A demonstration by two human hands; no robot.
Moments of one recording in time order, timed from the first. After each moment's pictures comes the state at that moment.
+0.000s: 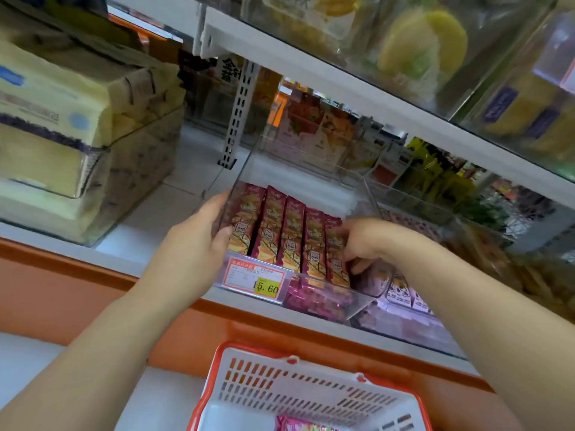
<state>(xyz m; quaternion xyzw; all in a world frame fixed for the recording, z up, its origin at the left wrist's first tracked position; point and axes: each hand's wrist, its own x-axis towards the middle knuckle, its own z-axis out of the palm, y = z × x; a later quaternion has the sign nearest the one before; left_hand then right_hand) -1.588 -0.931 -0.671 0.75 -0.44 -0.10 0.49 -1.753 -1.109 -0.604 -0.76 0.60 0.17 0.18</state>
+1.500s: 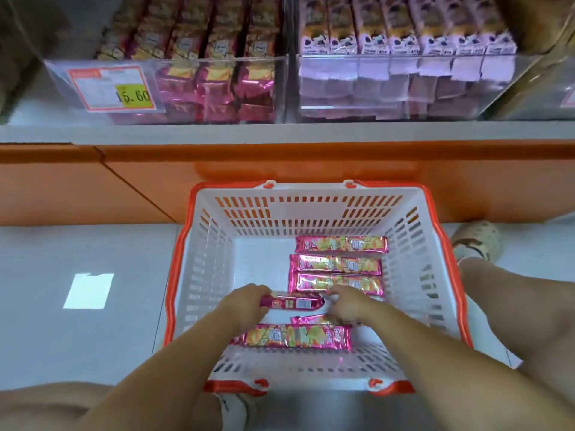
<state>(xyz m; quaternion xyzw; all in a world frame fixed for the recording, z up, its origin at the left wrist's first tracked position) -1.778 -0.847 -0.952 0.71 -0.57 -0.41 -0.09 -1.999 -0.945 -0.967 -0.62 0.54 0.25 0.51</state>
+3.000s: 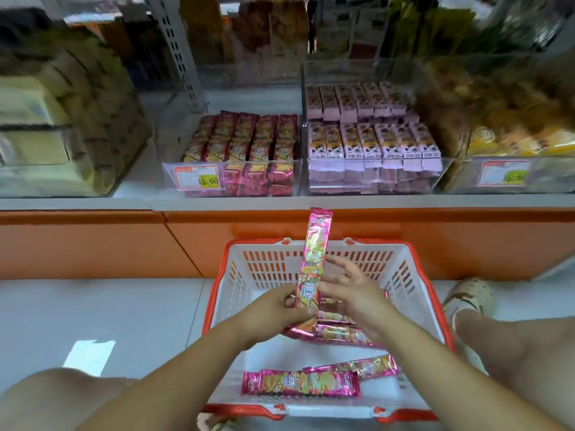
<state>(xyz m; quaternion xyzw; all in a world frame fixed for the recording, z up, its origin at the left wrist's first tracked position) -1.803 -0.854 -0.786 0.61 -0.43 -0.60 0.28 -1.972 -0.930 -0.784 -0.46 0.45 -0.23 0.73</state>
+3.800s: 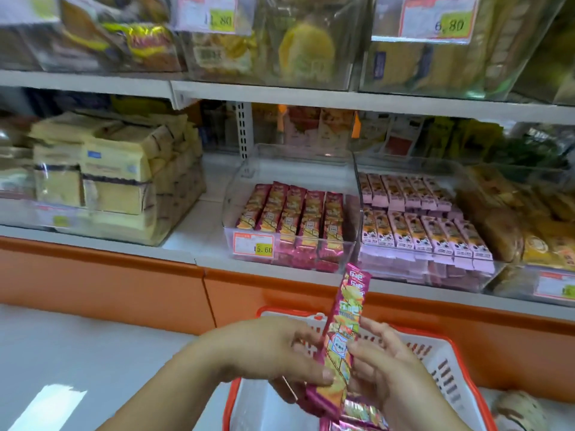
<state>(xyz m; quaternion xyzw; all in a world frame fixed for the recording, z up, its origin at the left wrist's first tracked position) -1.733 -0.845 -0.648 0.57 -0.49 -0.63 0.19 -1.928 -0.904 -0.695 -0.41 0.42 -0.29 0.76</state>
